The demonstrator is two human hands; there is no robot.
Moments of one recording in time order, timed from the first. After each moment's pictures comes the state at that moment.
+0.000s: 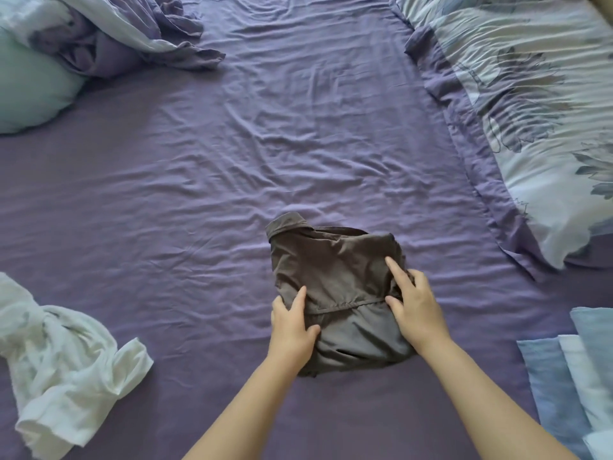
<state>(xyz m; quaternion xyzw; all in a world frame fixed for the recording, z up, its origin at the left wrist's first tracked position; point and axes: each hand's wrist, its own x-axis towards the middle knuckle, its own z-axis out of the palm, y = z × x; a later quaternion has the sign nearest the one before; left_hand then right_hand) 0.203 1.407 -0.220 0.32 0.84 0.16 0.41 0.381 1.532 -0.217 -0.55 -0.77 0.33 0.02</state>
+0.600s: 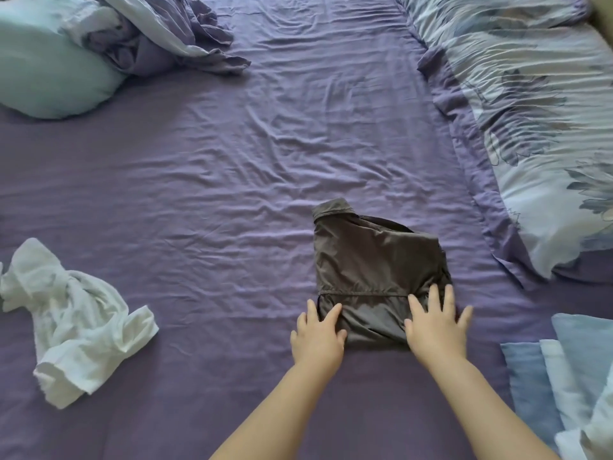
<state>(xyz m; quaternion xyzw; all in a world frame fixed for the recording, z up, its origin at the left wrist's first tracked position) 0.281 1.406 -0.204 0.37 0.85 0.00 0.38 0.433 1.517 -0.216 -0.53 -0.81 0.08 -0.26</state>
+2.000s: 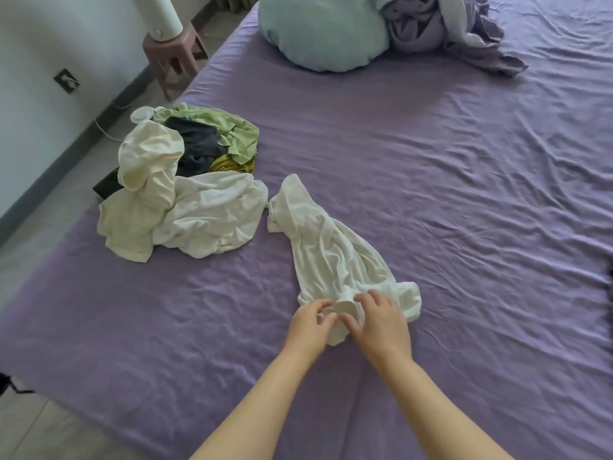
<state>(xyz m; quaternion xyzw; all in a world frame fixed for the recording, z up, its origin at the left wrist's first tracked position) -0.070 1.041 -0.187 0.10 0.86 0.36 0.36 0.009 1.158 -0.187 -0.30 -0.92 0.27 -0.06</state>
